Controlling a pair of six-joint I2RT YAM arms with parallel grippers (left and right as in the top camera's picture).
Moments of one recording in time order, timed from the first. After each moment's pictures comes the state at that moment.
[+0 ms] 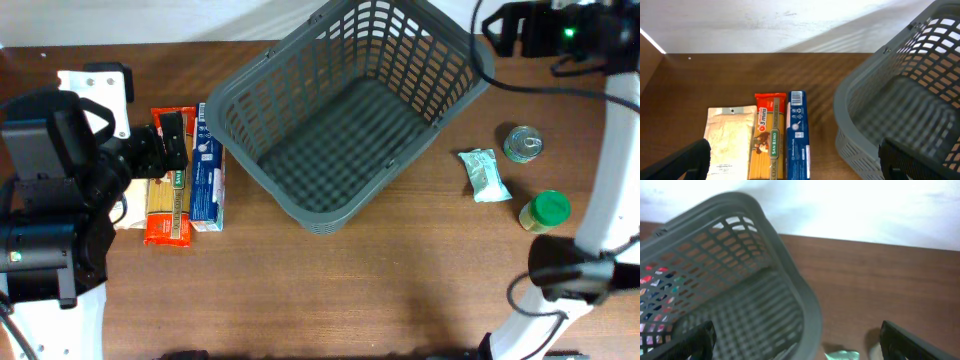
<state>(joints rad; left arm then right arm) 0.05 1.18 1.61 -1.01 0.04 0.02 -0.13 2.00 2.52 -1.33 -0.37 -0.14</state>
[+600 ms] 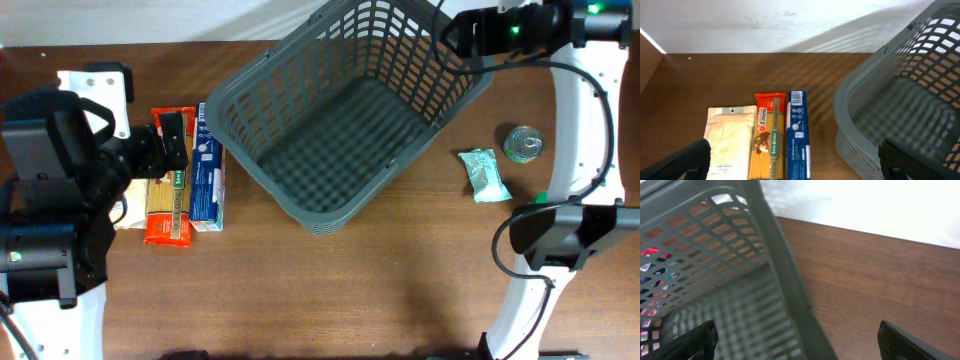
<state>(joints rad) 0.05 1.18 1.61 -1.01 0.04 0.02 -0.07 2.19 2.52 -1.24 -0.42 -0.19</state>
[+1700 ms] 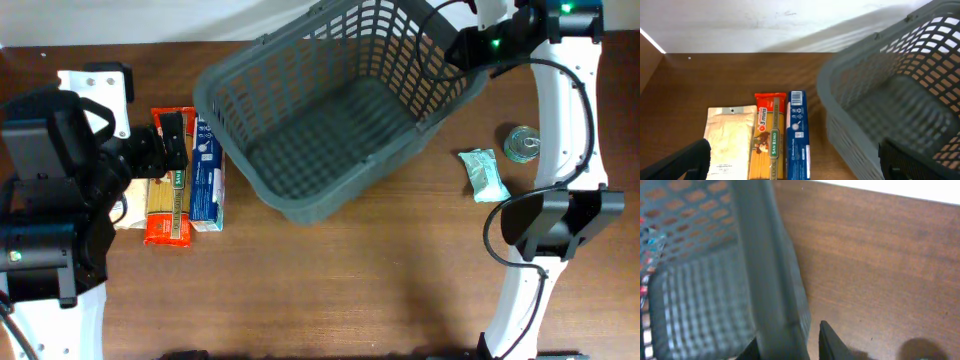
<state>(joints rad) 0.05 1.19 1.61 -1.01 0.04 0.02 -0.05 2.26 2.54 -1.36 -0.37 -0.22</state>
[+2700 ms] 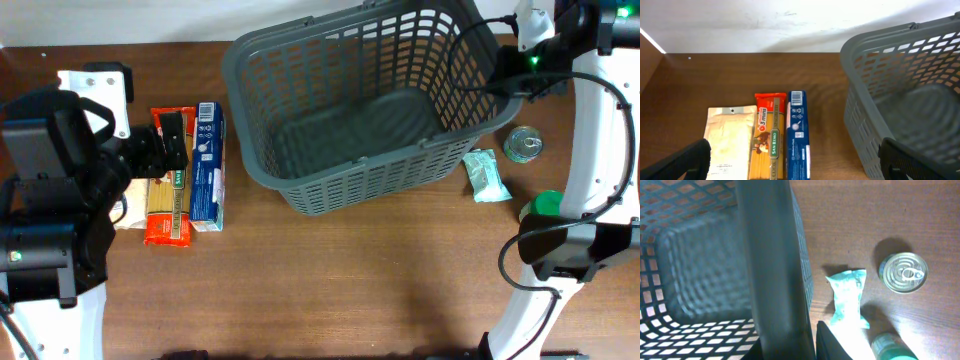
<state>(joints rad) 0.05 1.19 1.61 -1.01 0.04 0.02 -0.11 2.11 2.53 -1.67 -0.23 -0.10</state>
